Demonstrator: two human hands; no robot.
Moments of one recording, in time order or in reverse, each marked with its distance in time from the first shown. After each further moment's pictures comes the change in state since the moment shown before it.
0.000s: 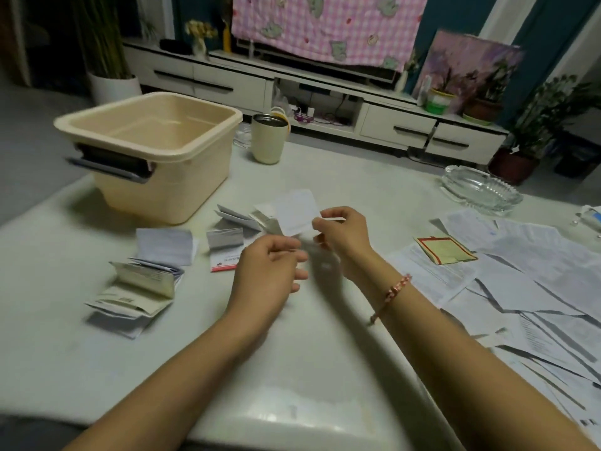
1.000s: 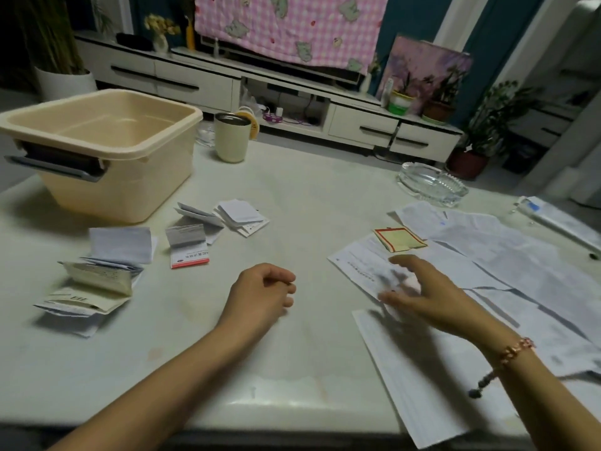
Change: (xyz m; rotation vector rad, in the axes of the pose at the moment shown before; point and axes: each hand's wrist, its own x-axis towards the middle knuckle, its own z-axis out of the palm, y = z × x) left_hand -0.020 -0.023 0.025 0.139 -0.154 -0.125; right_hand -0.070 0.029 -0.181 -0.921 -0.176 -0.162
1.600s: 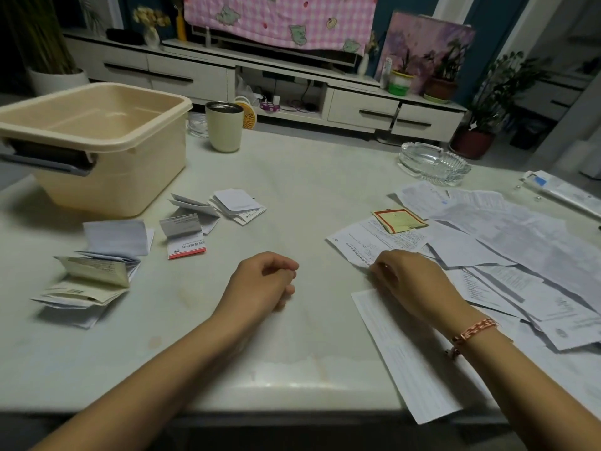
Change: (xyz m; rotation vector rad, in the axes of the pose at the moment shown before) left_hand -0.006 -0.002 0.000 0.044 -0.076 0.020; right_hand 0.007 0.002 0.029 -0.369 0.199 -0.220
